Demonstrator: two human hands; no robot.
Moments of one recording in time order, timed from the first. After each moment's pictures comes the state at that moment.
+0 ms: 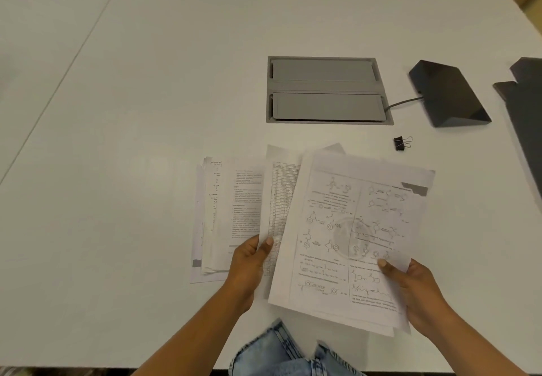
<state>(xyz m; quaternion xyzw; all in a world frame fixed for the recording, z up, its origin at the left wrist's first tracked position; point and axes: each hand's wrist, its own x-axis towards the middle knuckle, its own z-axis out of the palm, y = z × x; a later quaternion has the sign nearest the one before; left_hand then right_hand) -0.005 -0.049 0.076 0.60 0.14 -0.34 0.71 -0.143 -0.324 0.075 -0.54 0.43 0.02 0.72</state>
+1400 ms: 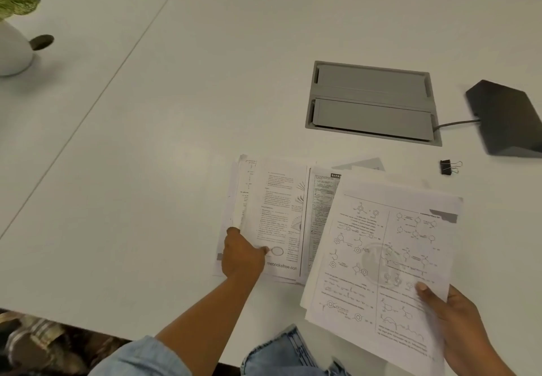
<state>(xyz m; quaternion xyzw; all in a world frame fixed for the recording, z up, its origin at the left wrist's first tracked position) 0.037 -0.020 0.036 0.89 0.26 -0.20 0.32 -0.133 -0.327 0.085 -0.59 0.47 0.00 0.66</state>
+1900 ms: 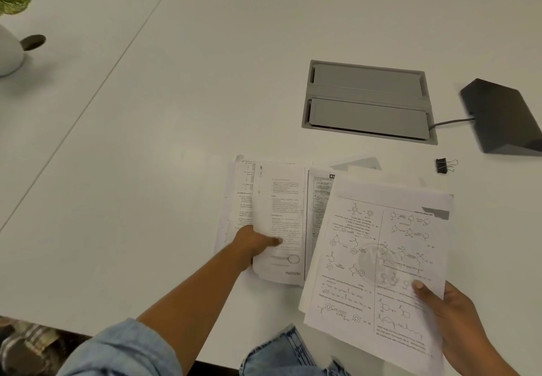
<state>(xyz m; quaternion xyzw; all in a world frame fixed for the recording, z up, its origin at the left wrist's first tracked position) 0.073 -0.022 0.034 0.73 0.23 -0.39 0.51 -0.132 -0.330 0.086 -0.60 0.45 0.00 0.66</state>
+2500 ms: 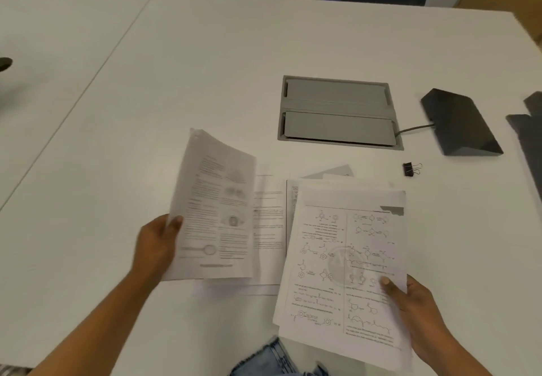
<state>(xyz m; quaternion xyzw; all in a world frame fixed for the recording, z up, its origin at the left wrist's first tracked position) 0.089 0.077 0.110 0.88 0.11 -0.08 0.46 -0.126 -0.319 0.093 -0.61 0.41 0.01 0.68</state>
